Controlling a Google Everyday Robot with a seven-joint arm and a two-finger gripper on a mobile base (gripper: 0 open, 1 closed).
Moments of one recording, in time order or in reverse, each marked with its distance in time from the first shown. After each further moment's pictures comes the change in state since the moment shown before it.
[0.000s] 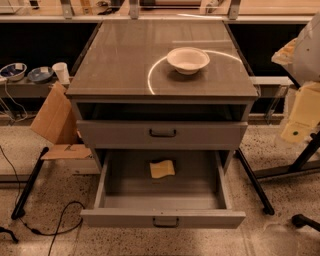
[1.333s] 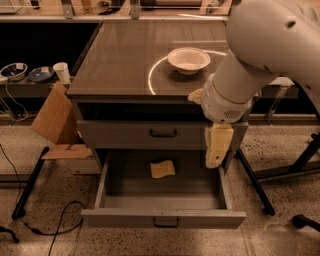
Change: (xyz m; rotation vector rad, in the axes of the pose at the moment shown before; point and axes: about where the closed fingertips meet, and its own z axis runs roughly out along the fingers) arm -0.092 0.014 0.151 -0.121 -0.100 -0.356
